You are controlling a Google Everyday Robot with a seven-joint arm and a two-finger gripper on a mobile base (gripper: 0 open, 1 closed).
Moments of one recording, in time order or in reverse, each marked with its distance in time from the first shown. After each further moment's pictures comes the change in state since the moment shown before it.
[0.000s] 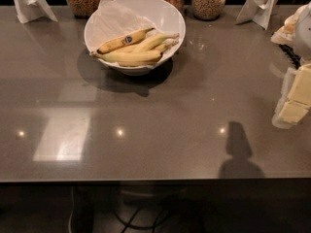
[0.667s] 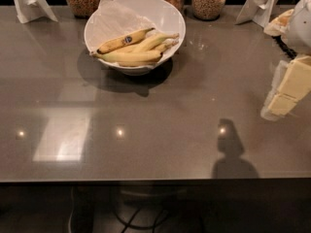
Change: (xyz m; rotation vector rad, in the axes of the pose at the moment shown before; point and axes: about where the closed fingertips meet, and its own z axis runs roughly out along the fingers) arm -0.021 -0.009 -0.002 0.045 -0.082 -0.018
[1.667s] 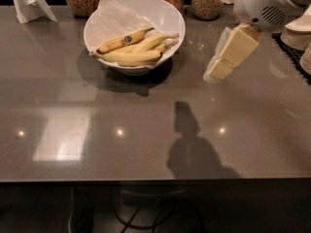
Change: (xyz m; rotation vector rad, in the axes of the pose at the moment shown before) arm -0.100 -0.046 0.010 0.106 -0.260 -0.039
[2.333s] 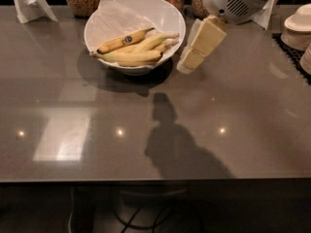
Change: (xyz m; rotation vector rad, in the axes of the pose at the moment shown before) arm -0.043 -0.012 0.032 -0.033 -0.065 -0.023
